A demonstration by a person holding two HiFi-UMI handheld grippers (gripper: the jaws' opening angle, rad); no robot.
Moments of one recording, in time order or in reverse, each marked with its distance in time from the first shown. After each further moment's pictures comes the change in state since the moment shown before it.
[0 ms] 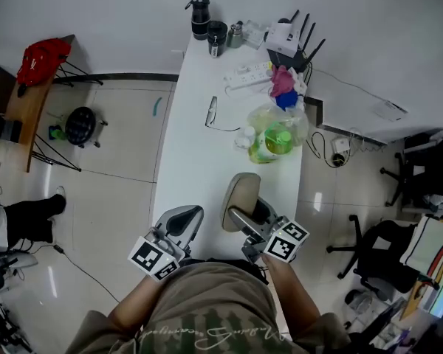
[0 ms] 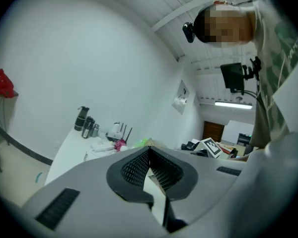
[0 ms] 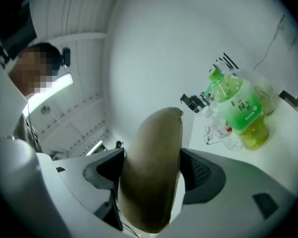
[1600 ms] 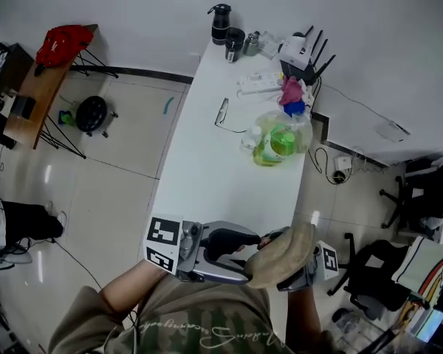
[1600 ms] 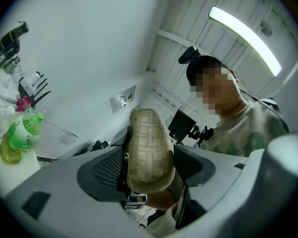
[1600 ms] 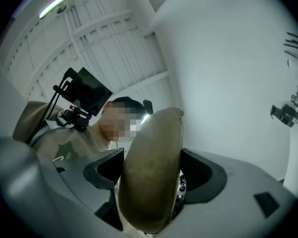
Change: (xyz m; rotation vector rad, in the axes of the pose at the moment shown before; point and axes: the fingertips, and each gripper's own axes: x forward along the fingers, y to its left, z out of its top) left arm 0.000 -0.196 0.076 -0.407 0.043 -0.929; right arm -0.134 0.205 0.090 -0.132 -0.305 0.923
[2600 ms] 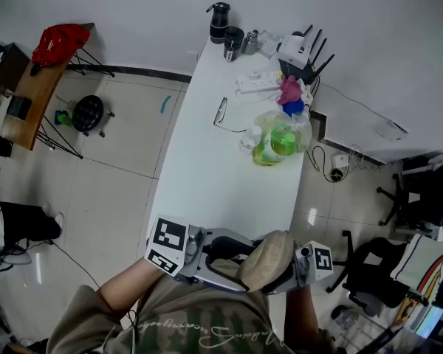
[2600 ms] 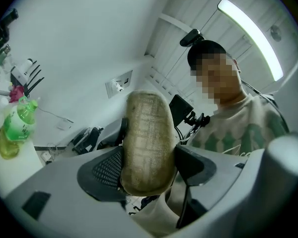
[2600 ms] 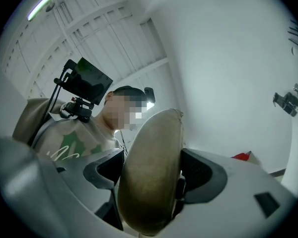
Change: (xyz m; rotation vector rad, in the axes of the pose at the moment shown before) left arm -0.005 -0.011 -0.027 -0.038 0.175 -0.067; right arm 0.007 0.001 -0.042 0.056 0.142 0.029
